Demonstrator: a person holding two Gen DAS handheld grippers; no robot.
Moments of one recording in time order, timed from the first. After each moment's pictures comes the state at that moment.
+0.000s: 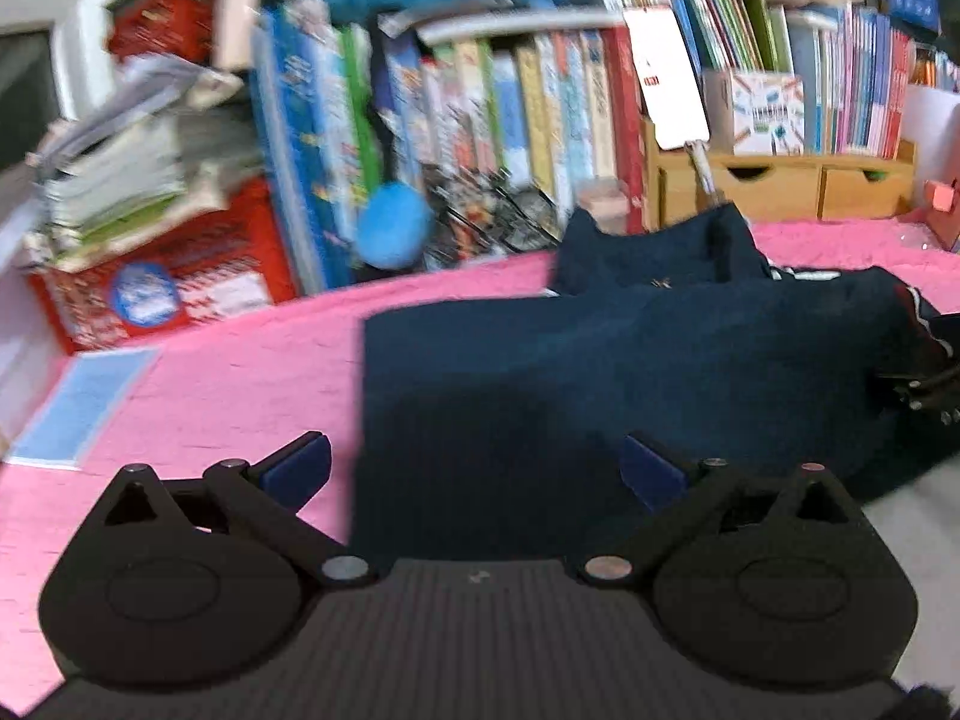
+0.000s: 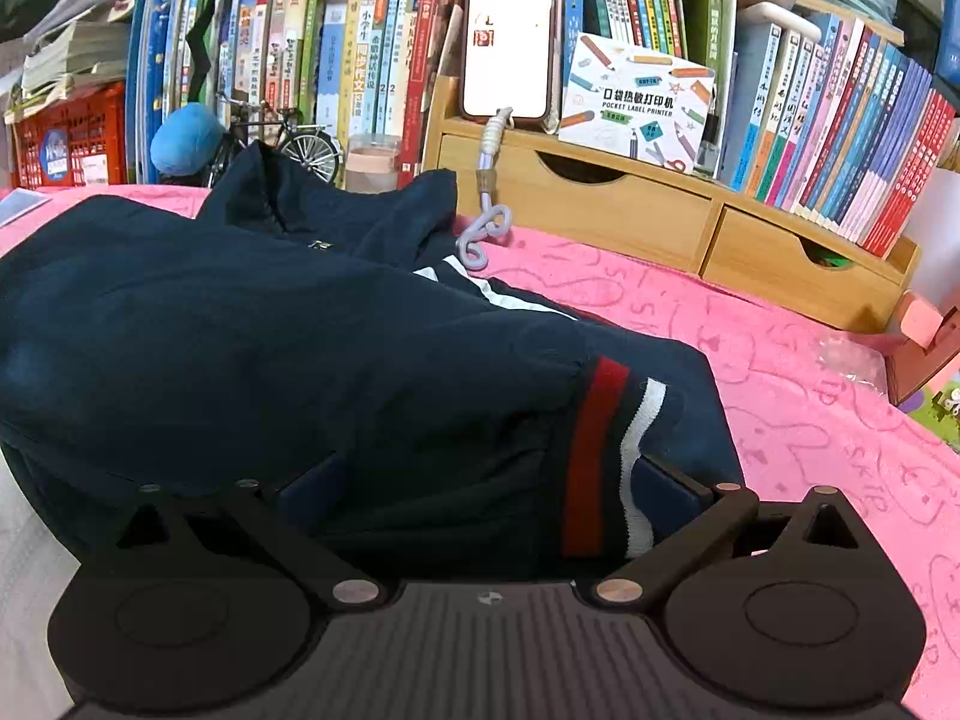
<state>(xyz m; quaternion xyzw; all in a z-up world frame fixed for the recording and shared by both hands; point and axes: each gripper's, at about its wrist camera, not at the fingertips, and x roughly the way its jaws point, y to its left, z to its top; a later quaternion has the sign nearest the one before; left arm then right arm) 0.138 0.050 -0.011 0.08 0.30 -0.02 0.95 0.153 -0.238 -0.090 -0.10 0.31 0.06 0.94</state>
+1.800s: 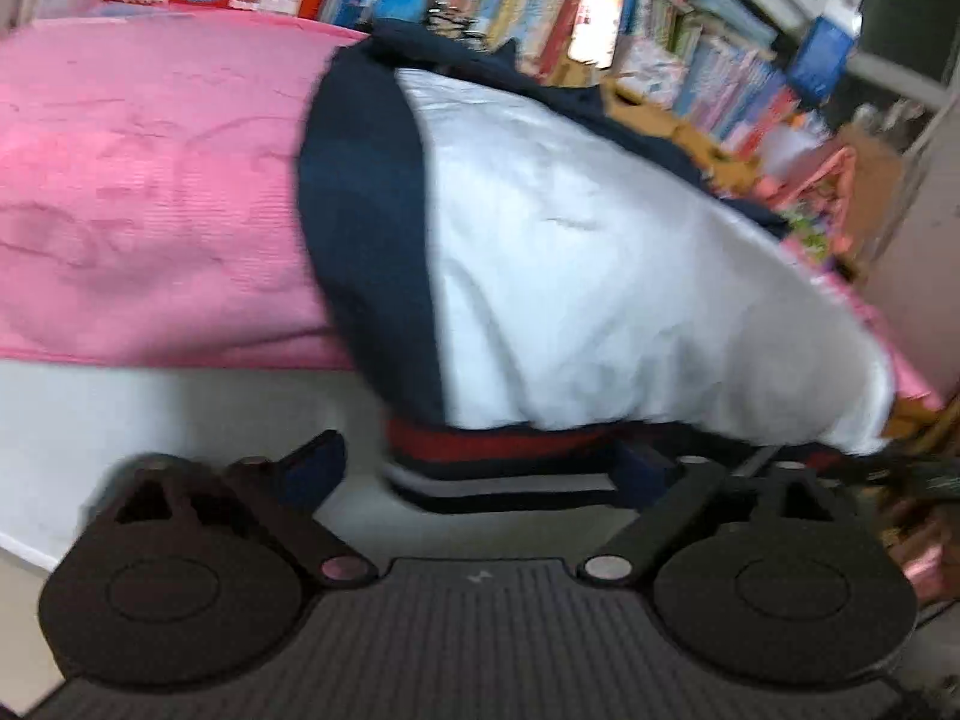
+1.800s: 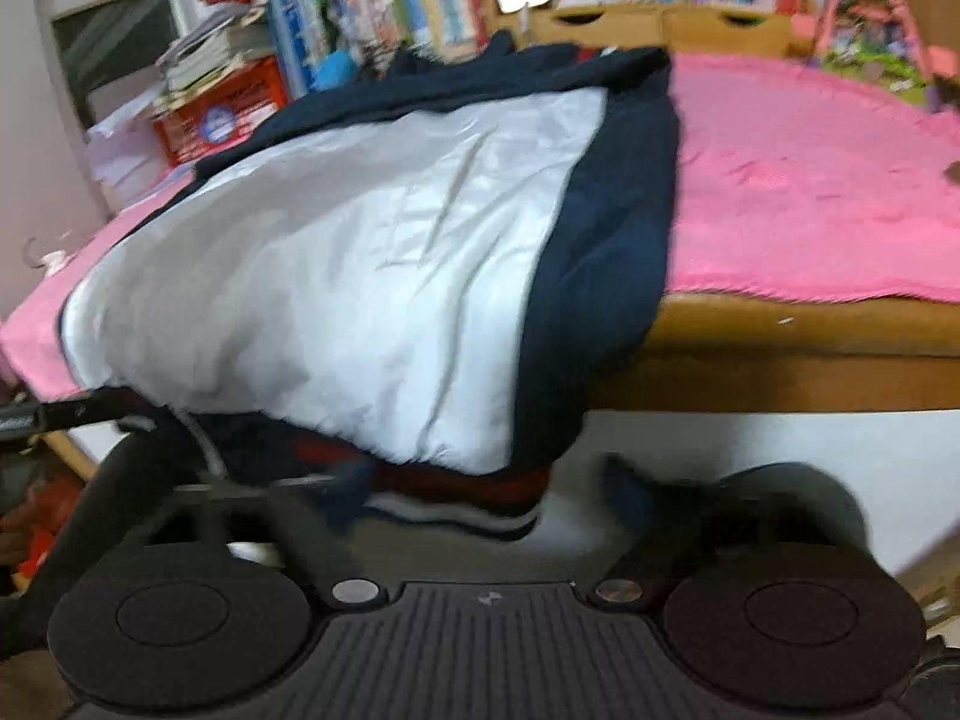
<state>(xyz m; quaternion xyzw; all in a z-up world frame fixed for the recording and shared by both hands) -0.130 0.126 -0.125 -0.15 0.32 -0.16 0.92 -0.181 -0.276 -0.150 0.05 0.38 0.16 0.91</state>
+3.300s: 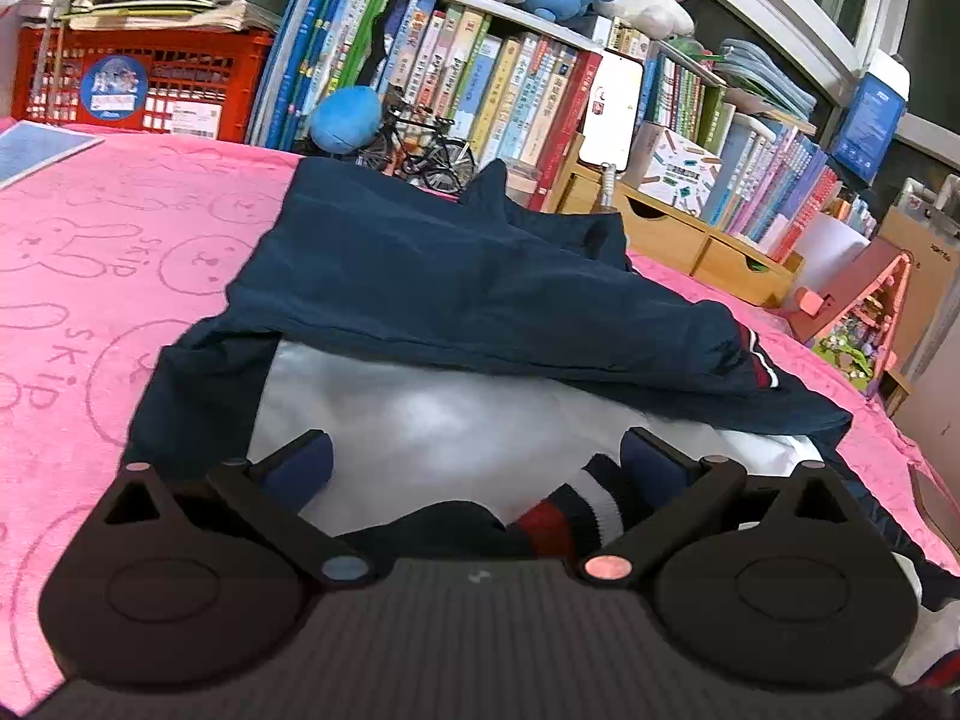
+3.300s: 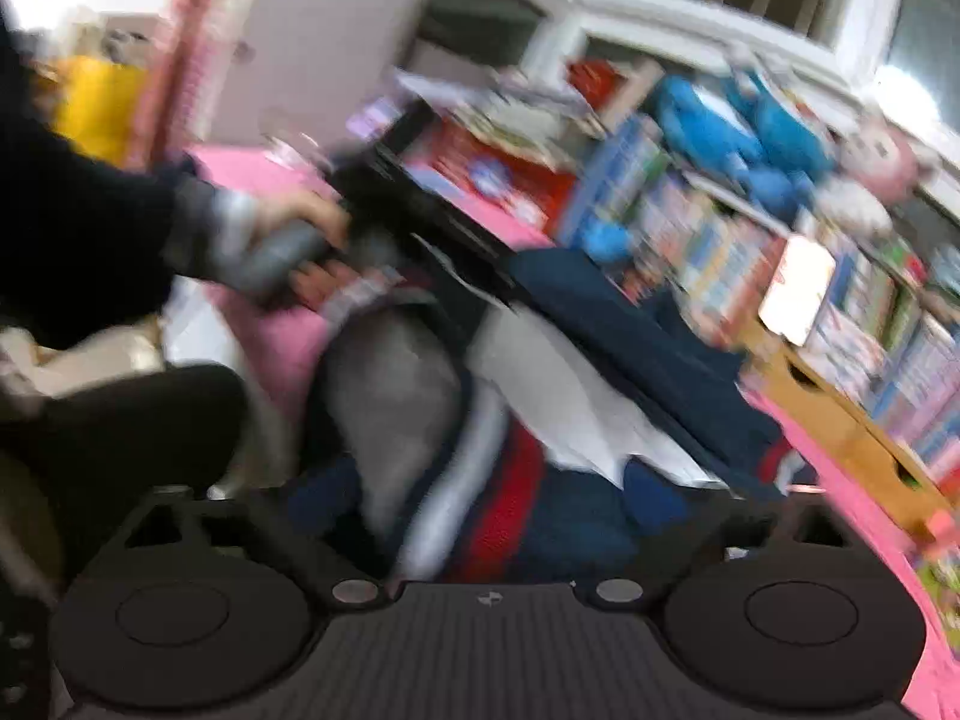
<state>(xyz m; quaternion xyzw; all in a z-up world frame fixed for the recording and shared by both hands) 0.039 0.092 -0.038 -0.13 0.29 -0.12 0.94 -0.178 -0.211 -0.048 -0.26 0.20 0.30 0.90</state>
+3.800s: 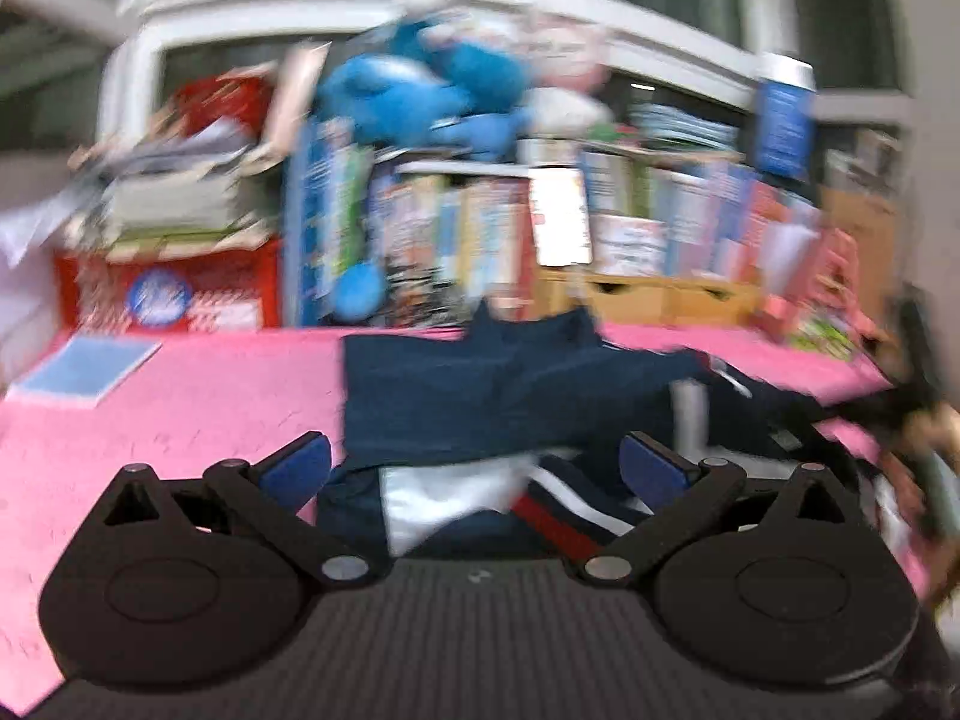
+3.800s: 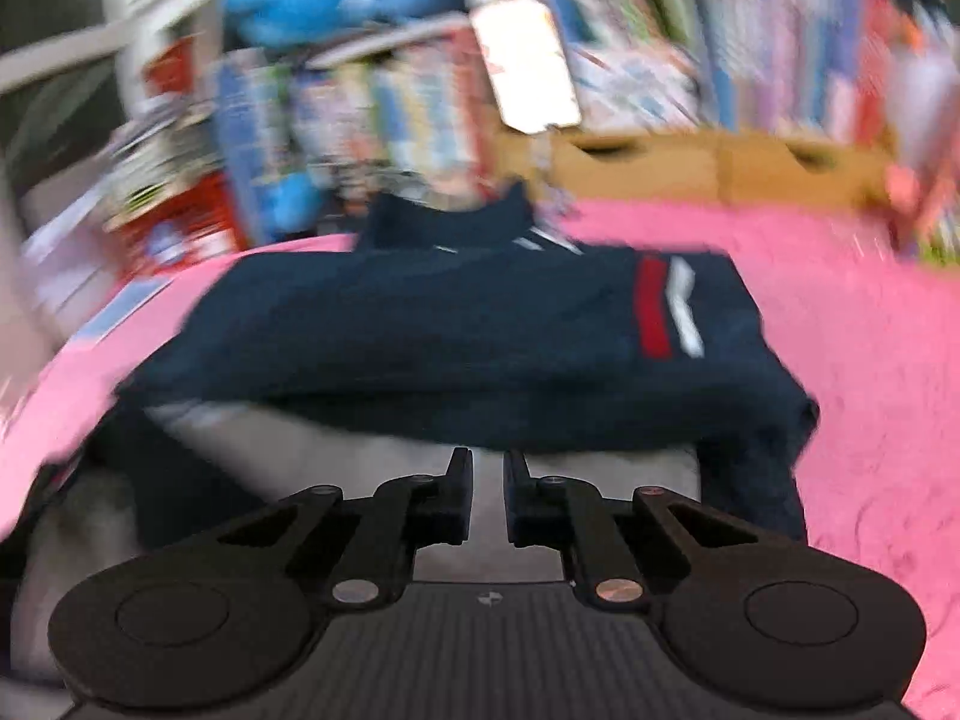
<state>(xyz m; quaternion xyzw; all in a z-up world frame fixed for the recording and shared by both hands) -0.071 0.118 0.029 0.01 0.17 -0.14 0.98 0.041 -0.259 -0.072 0.08 0.34 0.11 0.93</state>
